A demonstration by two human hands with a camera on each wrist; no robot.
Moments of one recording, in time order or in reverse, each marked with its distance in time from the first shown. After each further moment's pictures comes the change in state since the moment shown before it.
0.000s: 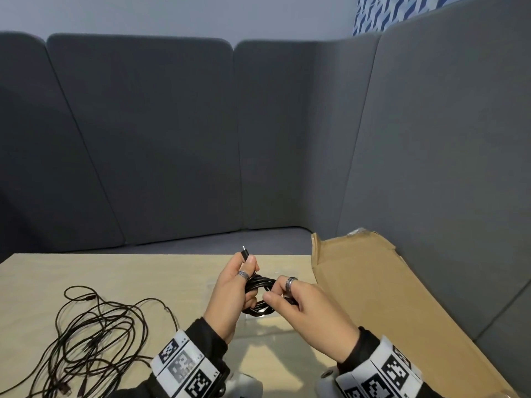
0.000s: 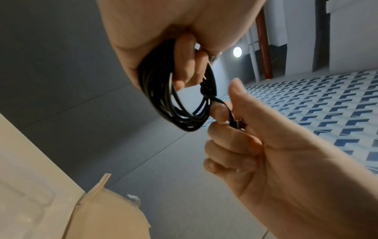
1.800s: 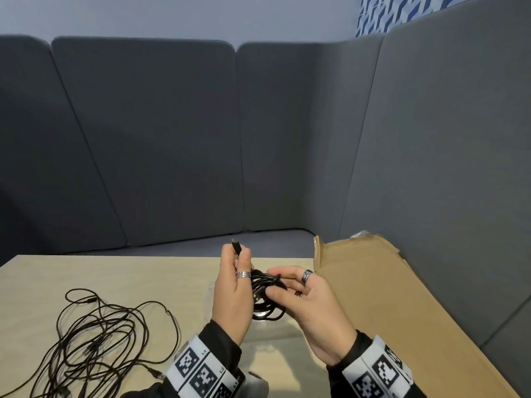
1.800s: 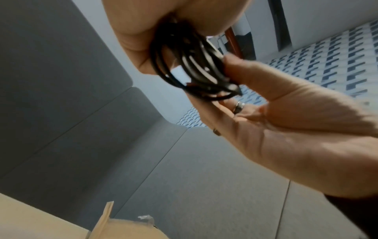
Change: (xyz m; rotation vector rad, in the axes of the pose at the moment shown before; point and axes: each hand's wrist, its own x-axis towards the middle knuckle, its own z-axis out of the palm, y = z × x) left_hand 0.005 0.001 0.011 0.239 0.257 0.447; right_hand 0.014 0.003 0.014 0.975 0.209 0.219
